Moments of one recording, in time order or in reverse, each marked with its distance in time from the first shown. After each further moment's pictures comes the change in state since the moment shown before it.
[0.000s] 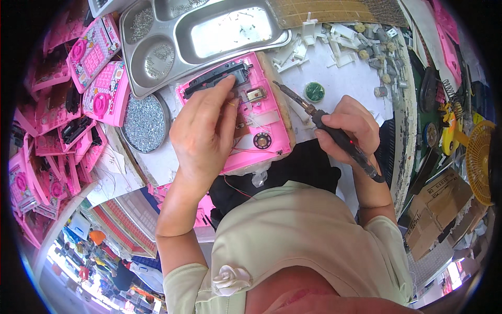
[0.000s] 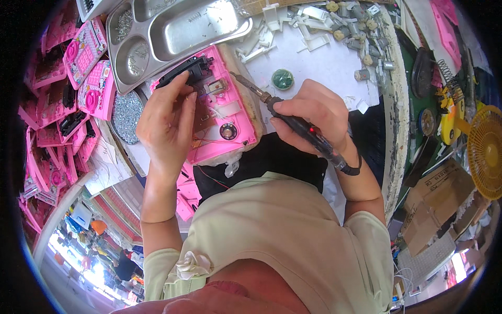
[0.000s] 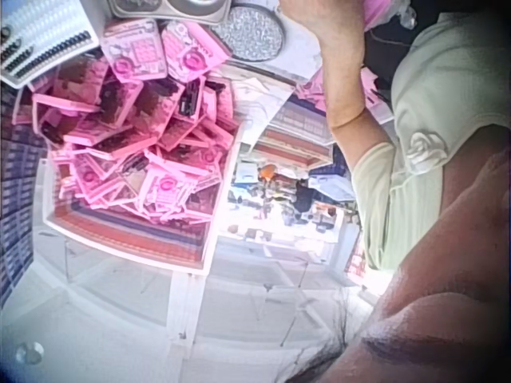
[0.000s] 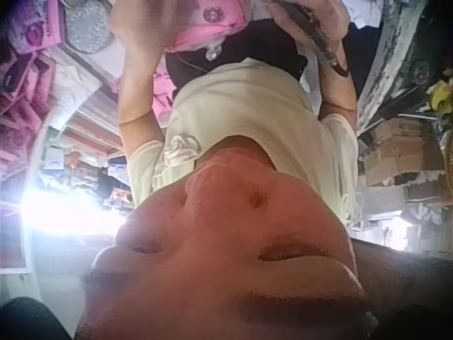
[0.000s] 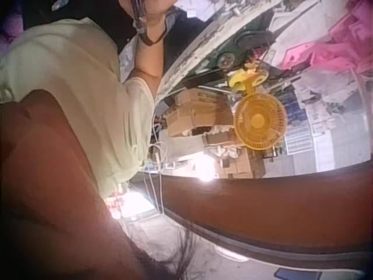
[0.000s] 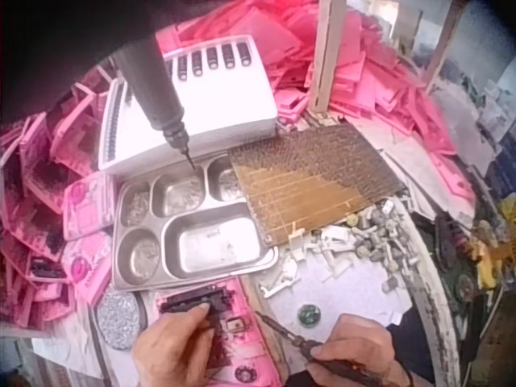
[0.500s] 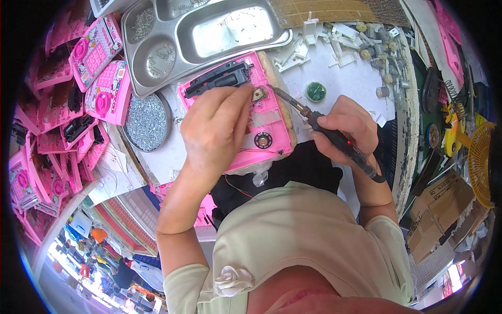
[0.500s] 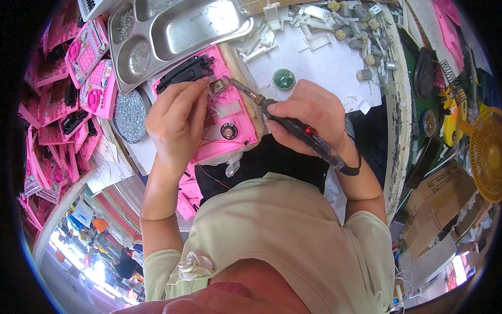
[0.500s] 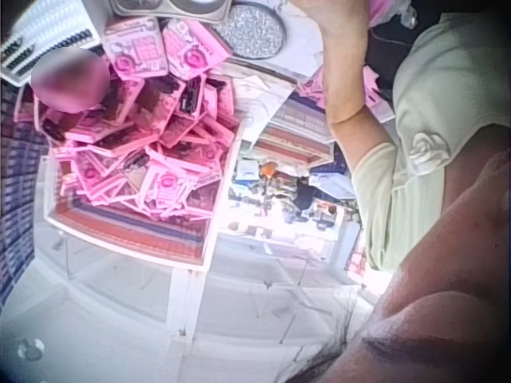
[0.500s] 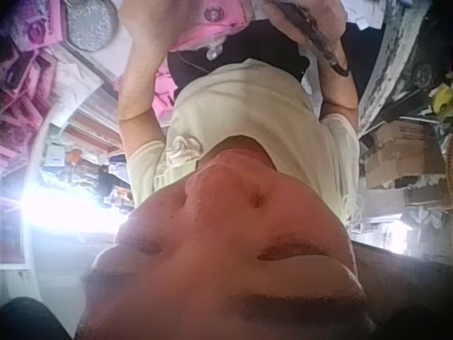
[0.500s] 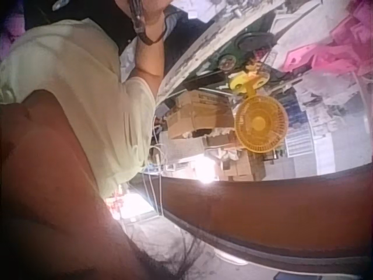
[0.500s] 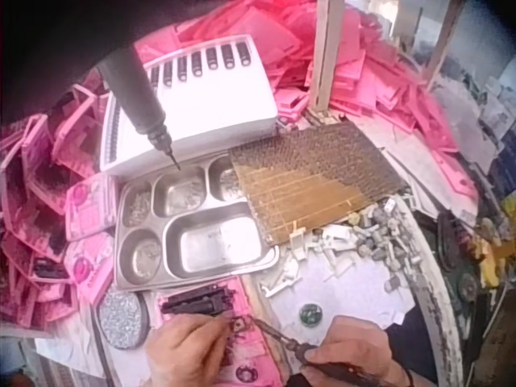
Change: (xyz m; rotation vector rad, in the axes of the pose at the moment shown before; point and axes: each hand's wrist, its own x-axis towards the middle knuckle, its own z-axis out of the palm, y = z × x) left_hand 0.004 0.000 0.009 0.139 -0.073 0.152; right_hand 0.003 0.000 0.003 0.044 -0.025 -0.009
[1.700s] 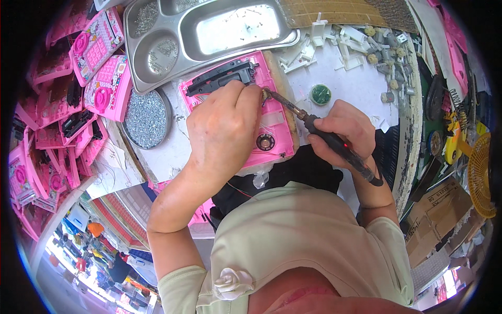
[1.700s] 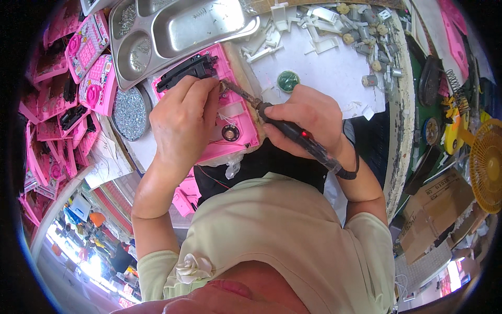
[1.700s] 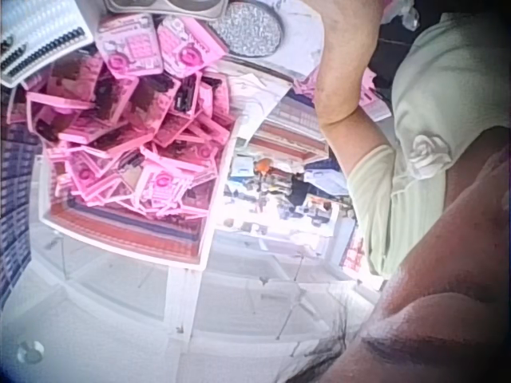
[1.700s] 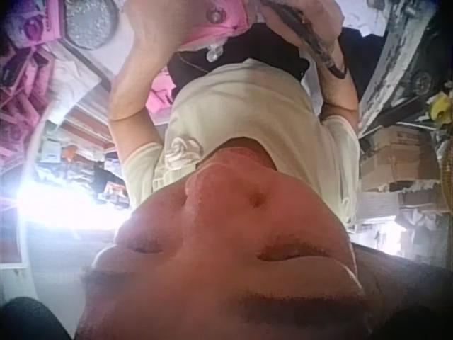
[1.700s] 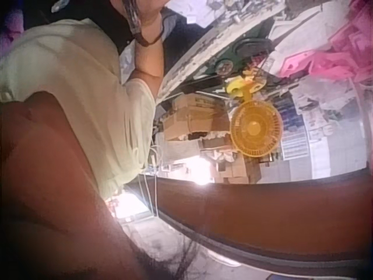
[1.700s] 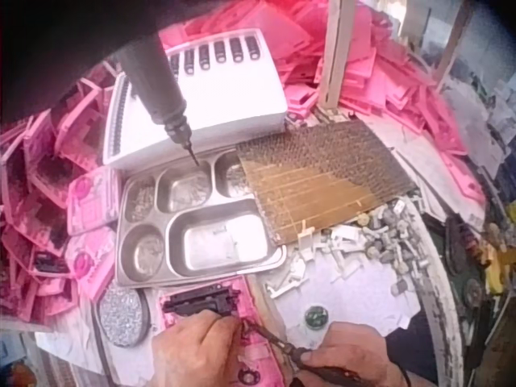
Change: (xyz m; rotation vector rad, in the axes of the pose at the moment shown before) left_hand 0.010 0.013 -0.002 0.164 -0.223 -0.061; right_hand -0.002 0.004 0.011 -0.013 0.012 0.053
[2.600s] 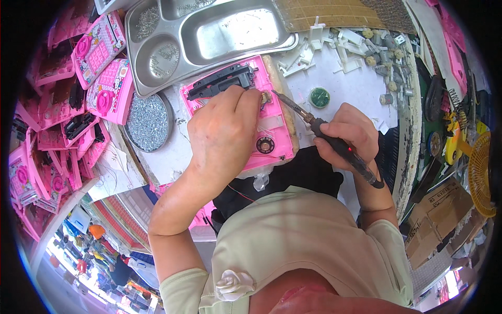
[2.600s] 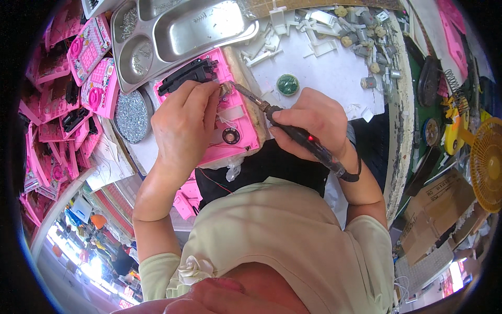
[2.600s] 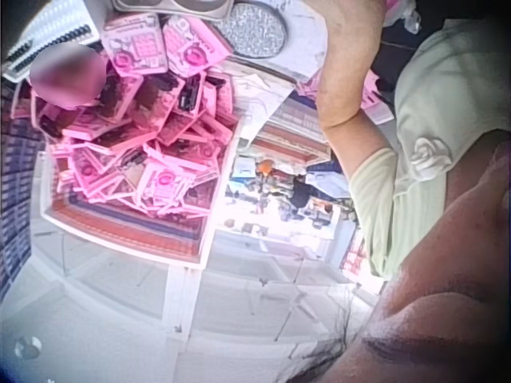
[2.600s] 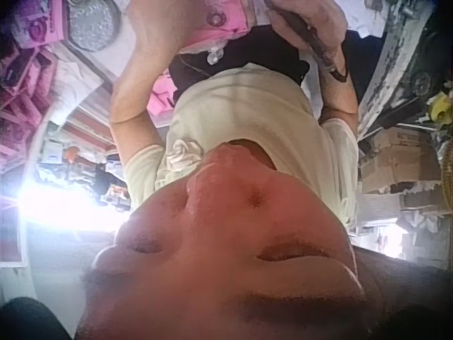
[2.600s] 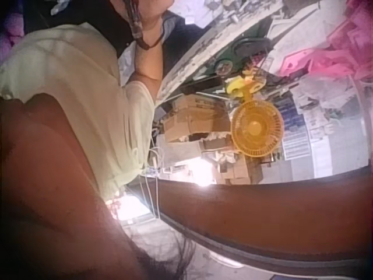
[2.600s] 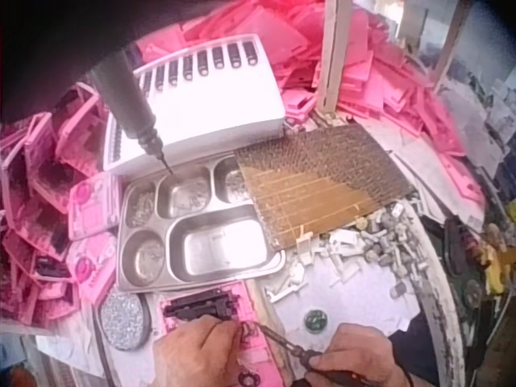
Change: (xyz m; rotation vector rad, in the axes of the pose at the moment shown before) left_hand -0.001 0.000 -0.001 0.015 -0.021 -0.018; right_hand -0.001 0.000 -0.008 -0.025 0.009 -0.023
